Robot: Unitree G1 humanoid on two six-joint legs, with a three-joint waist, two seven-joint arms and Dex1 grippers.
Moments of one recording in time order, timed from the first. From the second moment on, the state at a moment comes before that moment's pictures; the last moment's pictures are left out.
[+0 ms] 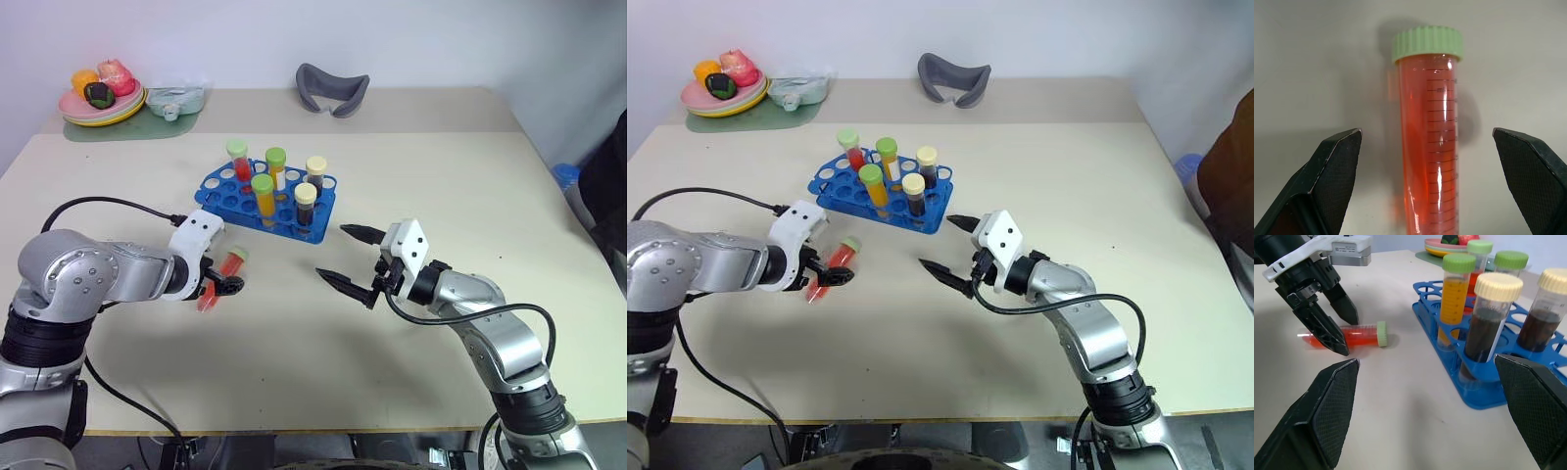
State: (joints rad) left arm -0.58 0.82 -0.03 -0.29 -1.17 1.61 0.14; right arm -0.21 -0.43 0.15 -0.39 0.33 0.38 0.71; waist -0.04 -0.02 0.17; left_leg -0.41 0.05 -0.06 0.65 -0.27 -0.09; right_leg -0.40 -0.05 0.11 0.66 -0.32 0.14
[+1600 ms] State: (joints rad) left arm -0.56 0.45 0.01 0.02 -0.26 0.15 0.08; right arm -0.25 -0.40 0.19 -0.39 0.33 0.37 0.69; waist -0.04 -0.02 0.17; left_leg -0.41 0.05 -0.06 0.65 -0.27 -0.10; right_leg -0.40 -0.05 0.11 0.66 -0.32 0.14
